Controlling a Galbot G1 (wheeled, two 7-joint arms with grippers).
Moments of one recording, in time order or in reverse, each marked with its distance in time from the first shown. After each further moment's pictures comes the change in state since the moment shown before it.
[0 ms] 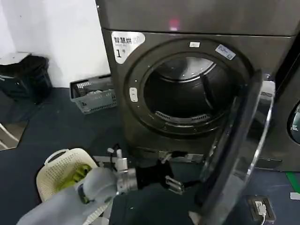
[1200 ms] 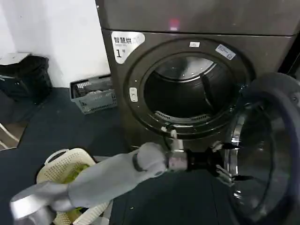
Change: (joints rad) left arm -0.450 -0.371 0.355 0.329 -0.077 -0.045 -0.007; right arm -0.094 -0.073 0.353 -0.066 -0.217 -0.166 0.222
